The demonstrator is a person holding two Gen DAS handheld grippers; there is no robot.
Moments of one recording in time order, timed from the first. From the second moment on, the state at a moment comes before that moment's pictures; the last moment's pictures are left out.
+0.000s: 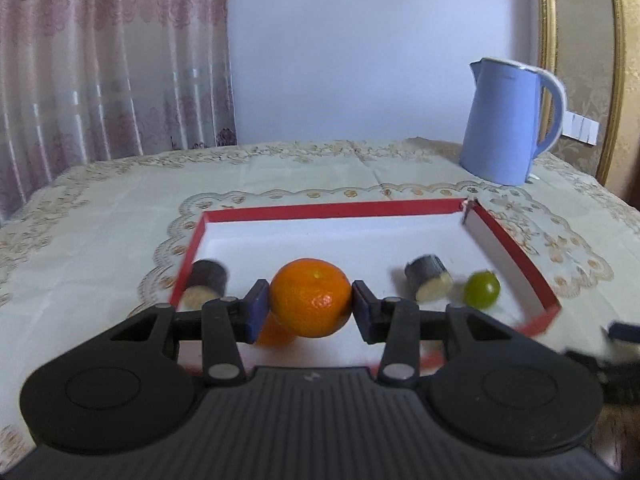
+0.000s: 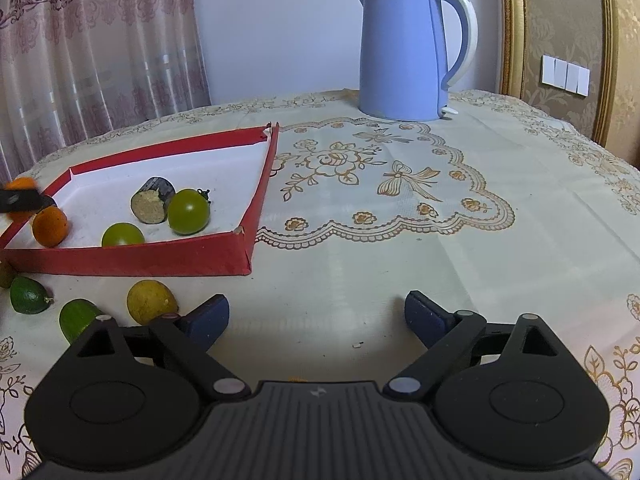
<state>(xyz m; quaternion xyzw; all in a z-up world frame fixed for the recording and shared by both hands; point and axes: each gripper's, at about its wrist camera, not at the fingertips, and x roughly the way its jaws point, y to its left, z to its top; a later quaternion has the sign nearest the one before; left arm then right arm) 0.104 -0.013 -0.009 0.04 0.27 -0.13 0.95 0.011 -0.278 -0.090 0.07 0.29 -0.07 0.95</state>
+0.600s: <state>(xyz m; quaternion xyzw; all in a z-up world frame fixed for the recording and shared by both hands) 0.182 -0.053 -0.042 0.07 0.33 -0.10 0.94 0.011 -0.278 -0.090 0.07 0.29 -0.07 0.95</state>
